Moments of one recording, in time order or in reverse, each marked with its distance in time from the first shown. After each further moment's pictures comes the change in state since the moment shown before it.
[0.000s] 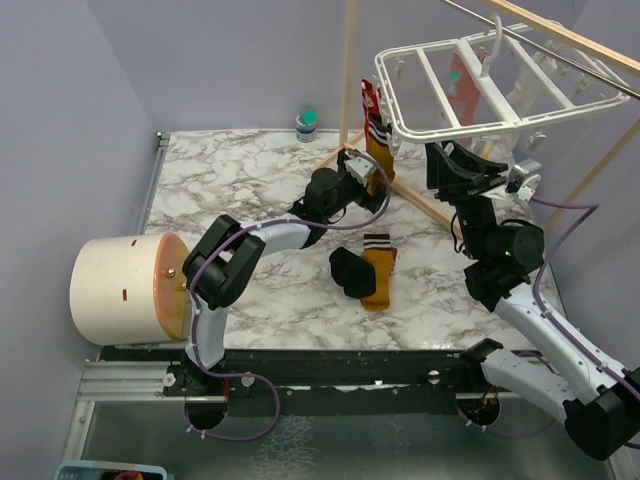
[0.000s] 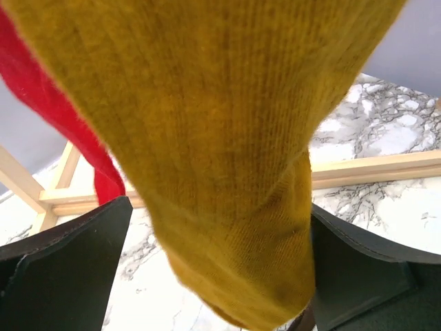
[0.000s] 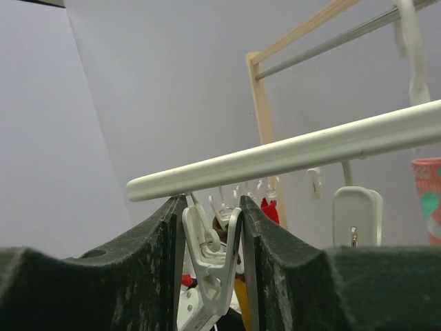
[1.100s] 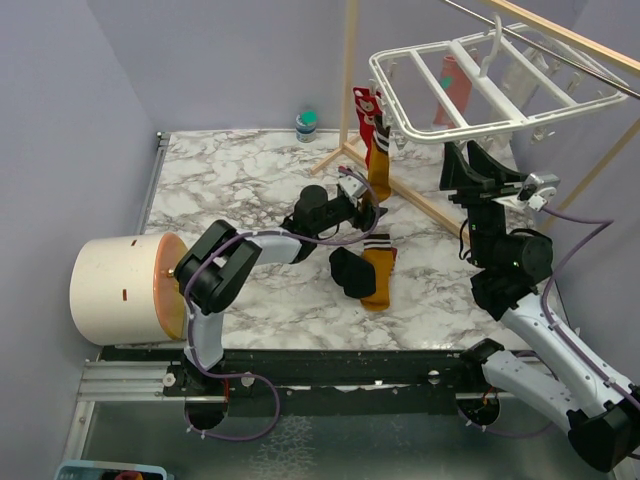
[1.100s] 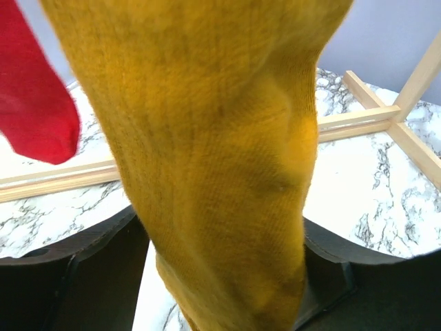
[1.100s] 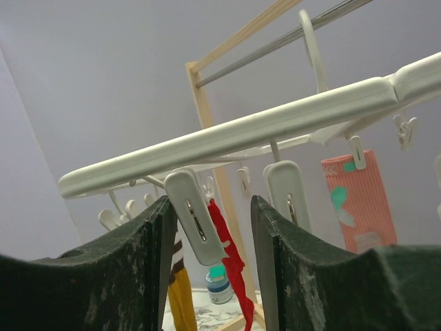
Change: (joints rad) left arm 0.003 -0.046 -0.184 0.145 0.203 -0.102; right arm 0.001 -0.092 -0.029 -0.048 0.171 -0.091
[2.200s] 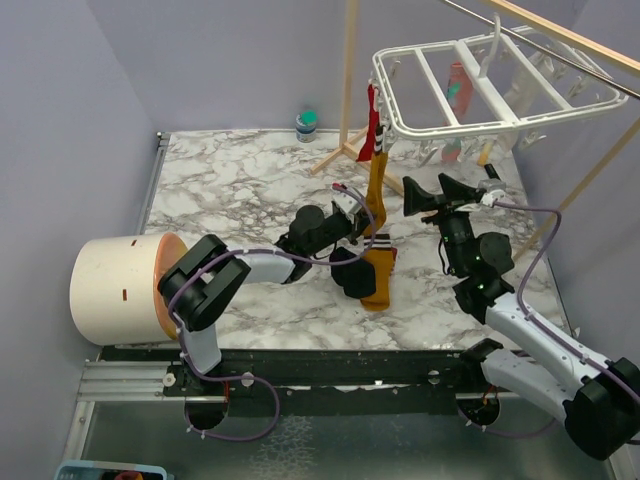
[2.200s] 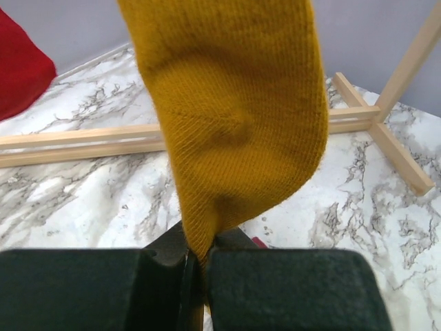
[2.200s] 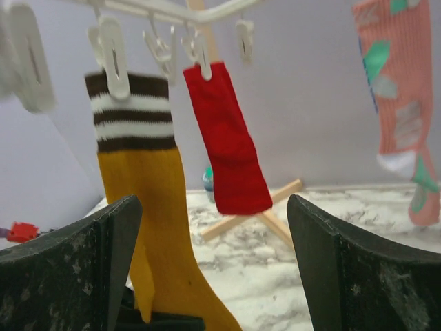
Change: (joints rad) left arm -0.057 -0.141 -0.187 0.053 -0.120 -0.036; right arm 0.000 0.070 -0.168 -0.040 -0.018 0.103
